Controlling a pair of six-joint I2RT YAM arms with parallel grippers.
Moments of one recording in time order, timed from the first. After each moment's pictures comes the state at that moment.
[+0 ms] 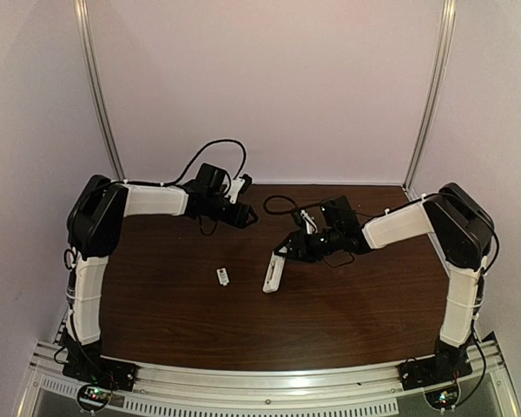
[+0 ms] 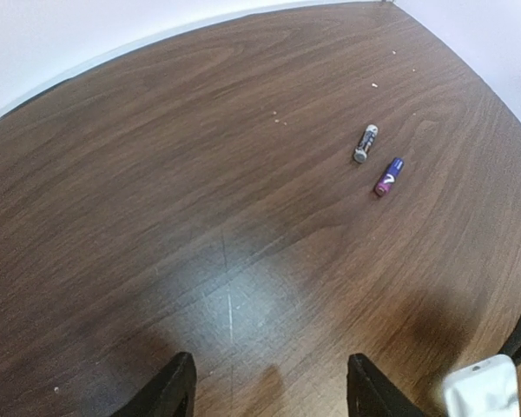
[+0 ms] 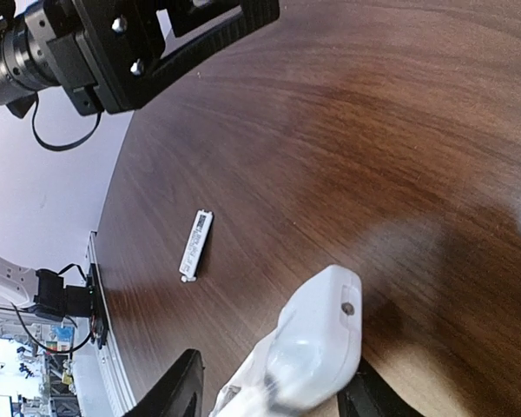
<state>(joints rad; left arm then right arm) -0.55 2.21 1.61 -0.11 0.32 -0.06 0.60 1.96 1.08 0.23 -0.63 0.59</state>
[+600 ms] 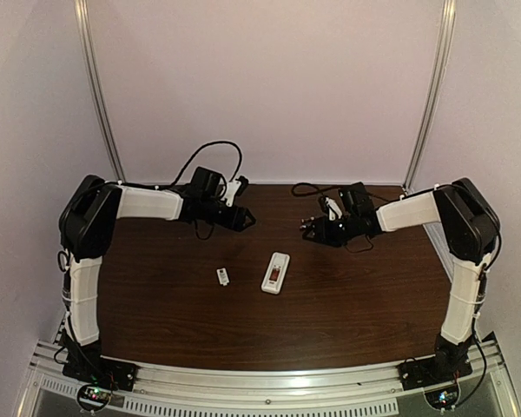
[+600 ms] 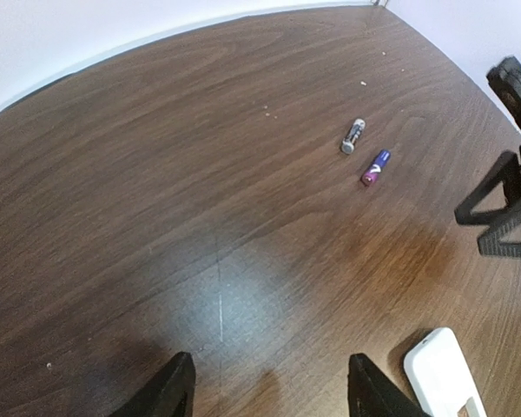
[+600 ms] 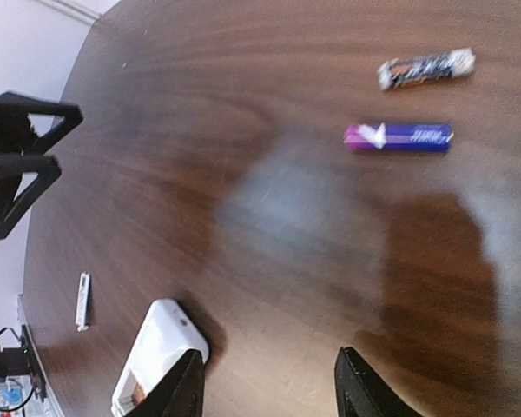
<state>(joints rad) -0.55 2.15 1.49 -0.04 0.33 -0.07 0.45 1.96 1.14 0.03 -0.45 0.47</state>
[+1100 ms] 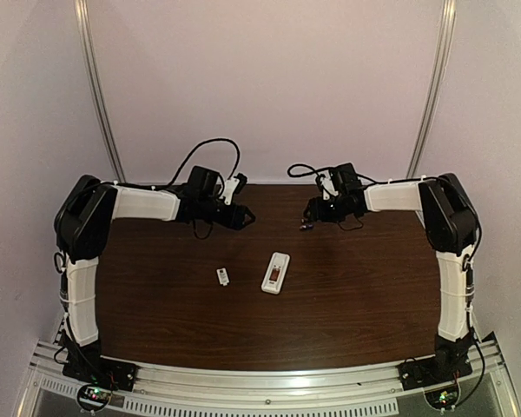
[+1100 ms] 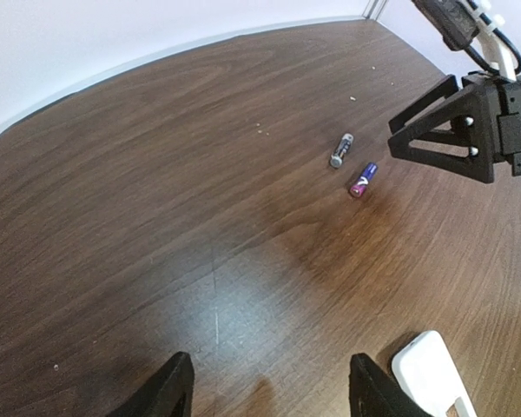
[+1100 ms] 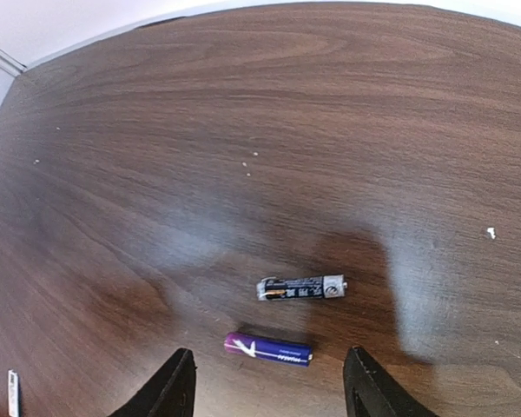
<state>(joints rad) -0.55 2.10 1.44 0.02 0.33 -0.08 0.41 2.13 1.51 -0.14 -0.19 0.33</state>
